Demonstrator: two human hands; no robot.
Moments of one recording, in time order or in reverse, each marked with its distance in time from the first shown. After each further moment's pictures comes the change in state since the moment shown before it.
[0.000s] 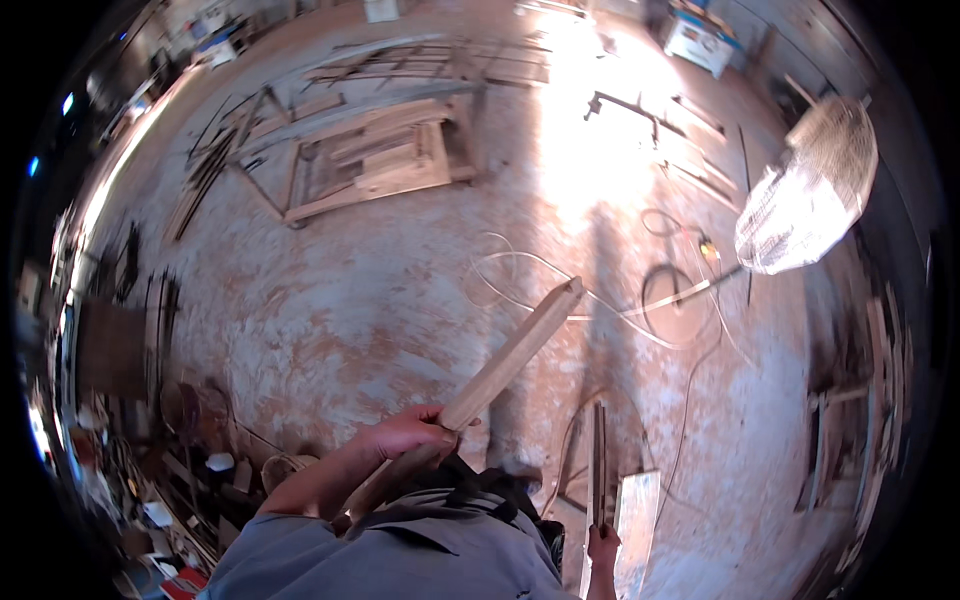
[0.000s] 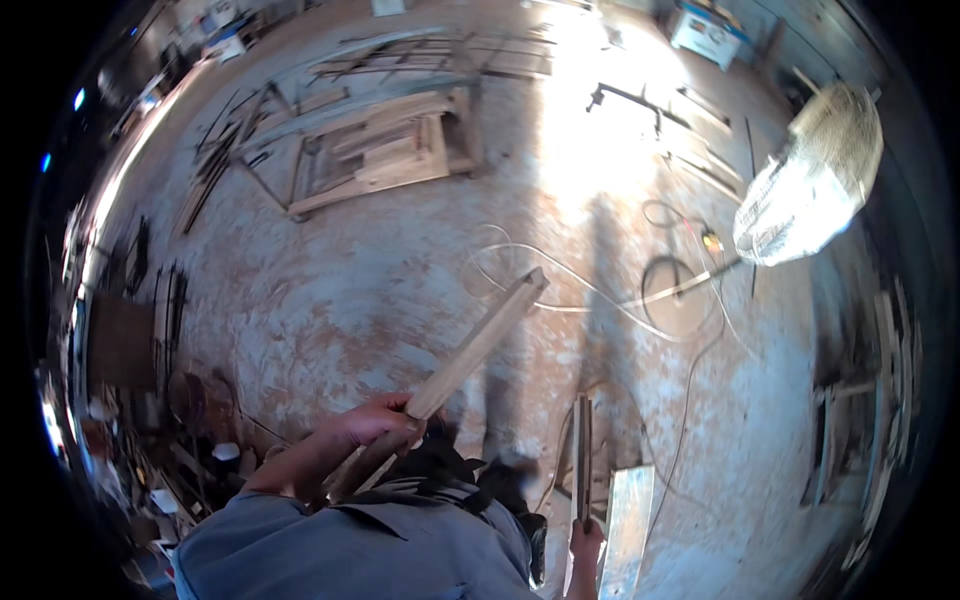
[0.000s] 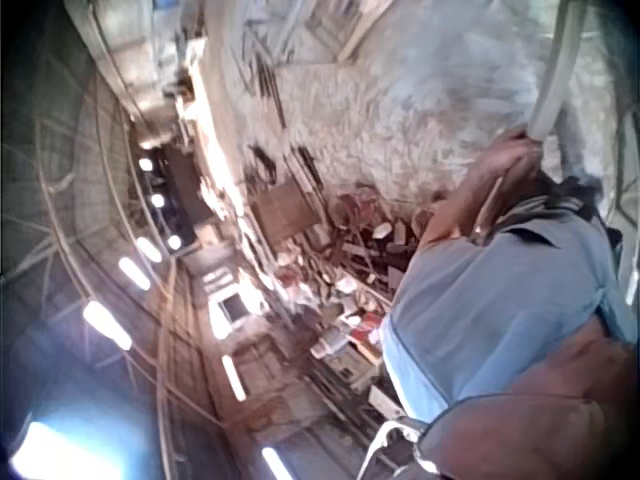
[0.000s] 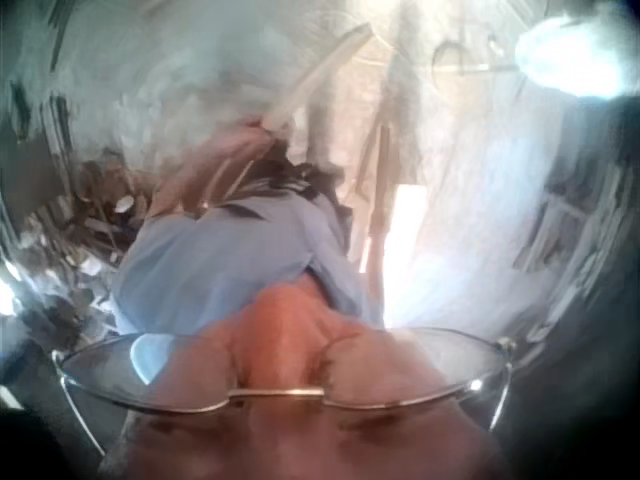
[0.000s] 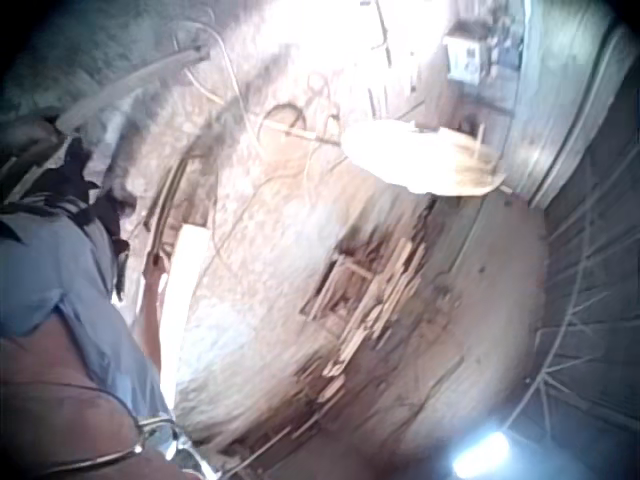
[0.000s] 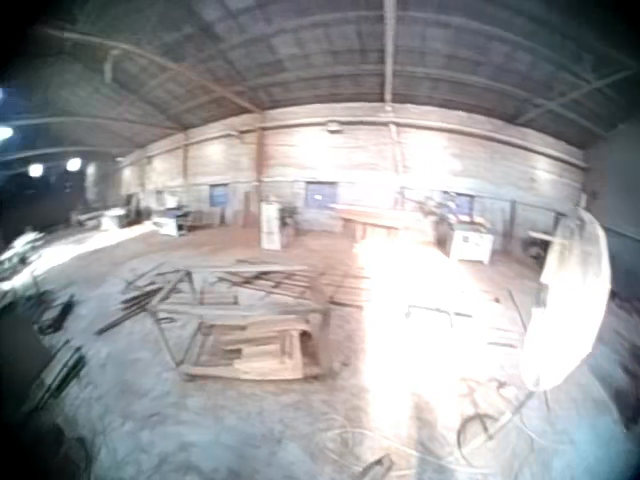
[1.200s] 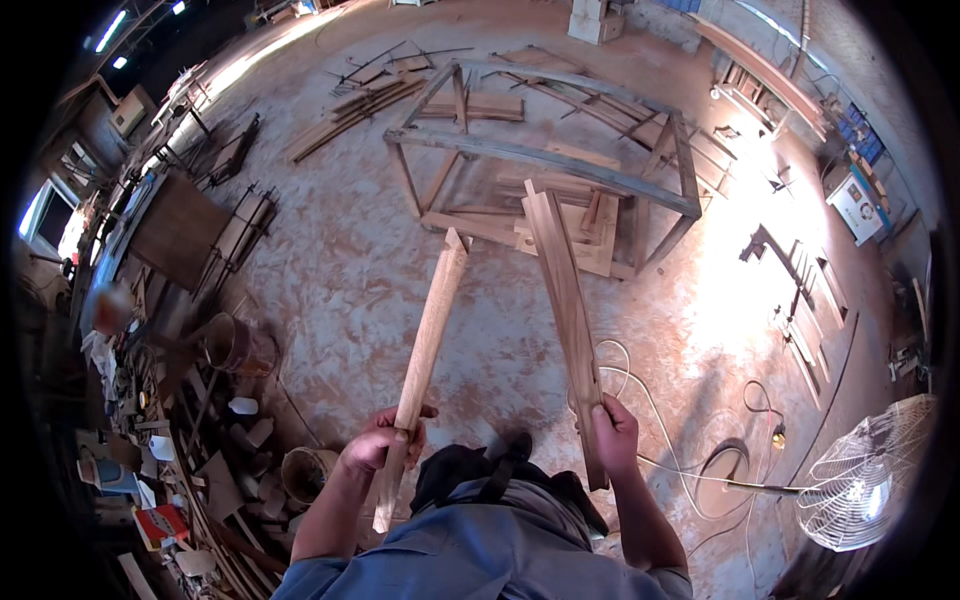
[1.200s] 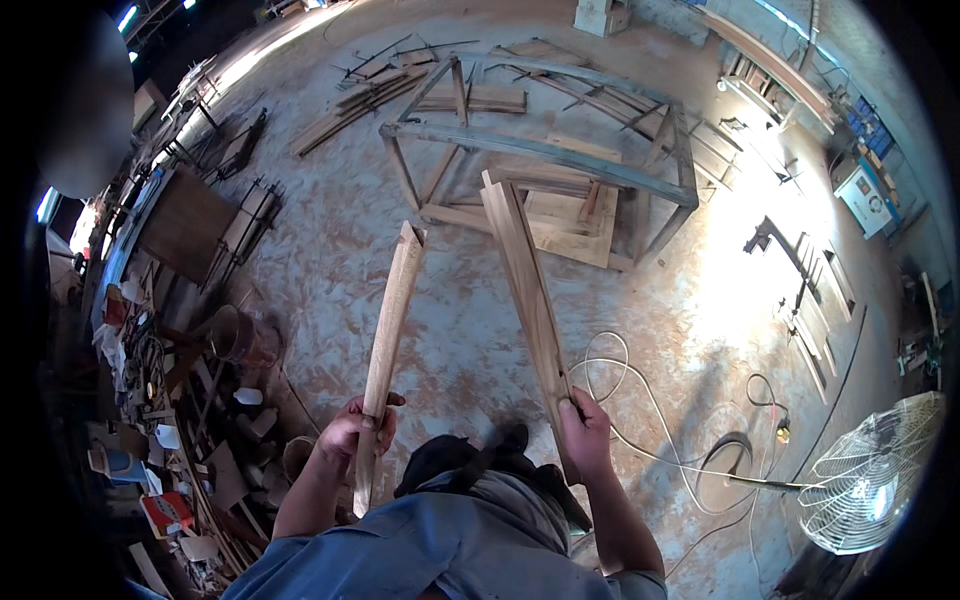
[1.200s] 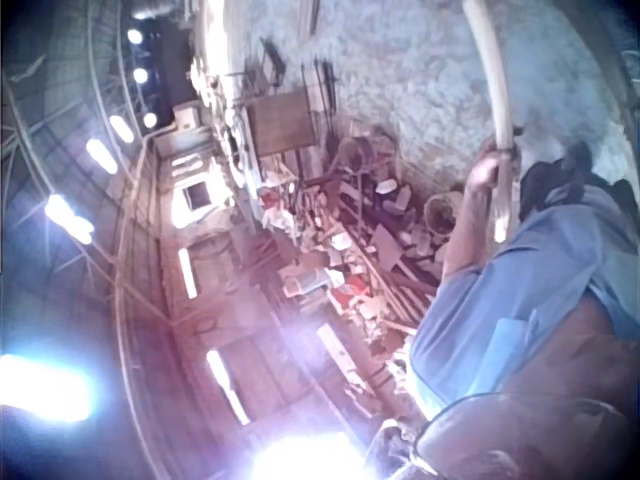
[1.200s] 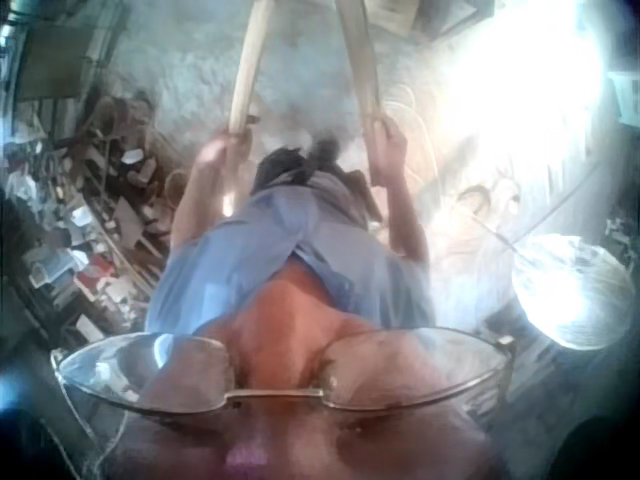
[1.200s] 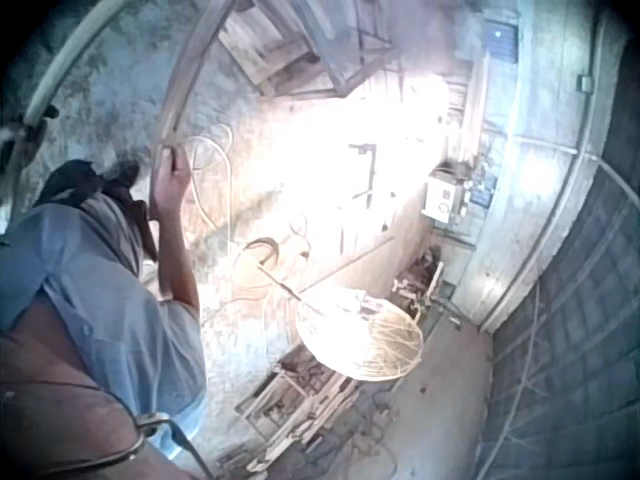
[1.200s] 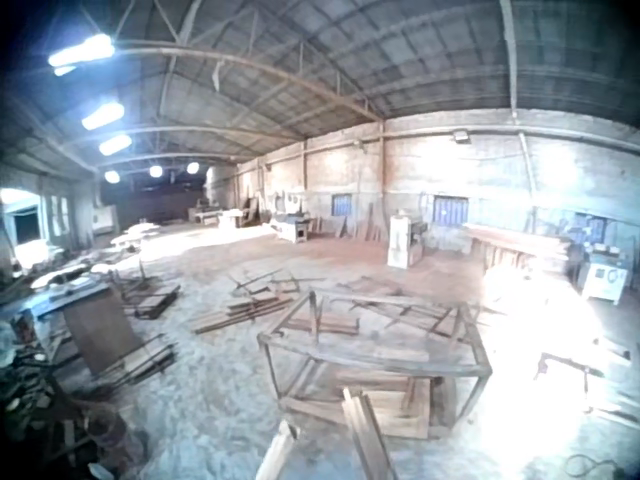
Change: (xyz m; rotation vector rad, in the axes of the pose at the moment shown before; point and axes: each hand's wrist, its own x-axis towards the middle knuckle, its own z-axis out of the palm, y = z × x) left_hand -0.138 0.136 -0.258 -0.430 0.440 0.697; right_hand 0.134 -0.720 0.204 0.494 -0.805 -0.683
